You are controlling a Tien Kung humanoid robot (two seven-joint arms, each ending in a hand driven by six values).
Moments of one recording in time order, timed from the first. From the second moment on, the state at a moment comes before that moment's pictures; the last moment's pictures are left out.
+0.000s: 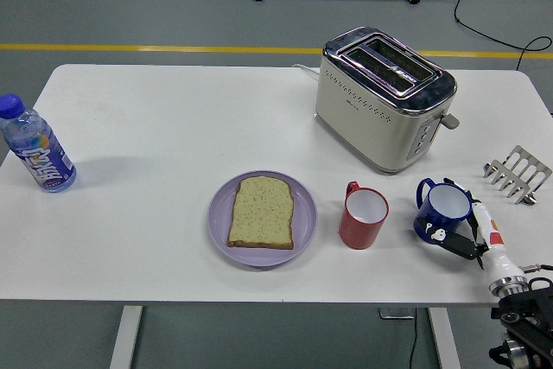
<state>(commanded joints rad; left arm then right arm) -0.19 0.03 -0.51 -0.25 -0.23 0.22 0.02 0.30 -0.28 0.70 0.78 -0.86 -0.40 0.62</state>
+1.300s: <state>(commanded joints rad) -0.19 0.02 -0.51 -0.25 -0.24 0.22 0.02 0.18 -0.30 0.95 0.98 -0.98 -0.35 0.56</state>
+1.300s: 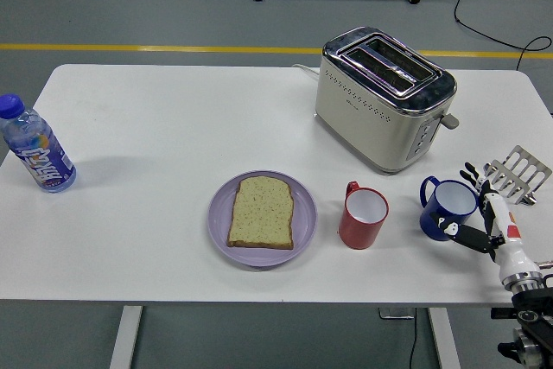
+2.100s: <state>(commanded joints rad) -0.18 0.02 -0.52 -0.25 -0.22 0.23 0.02 0.12 -0.34 1.19 1.31 -0.93 -0.32 0.45</state>
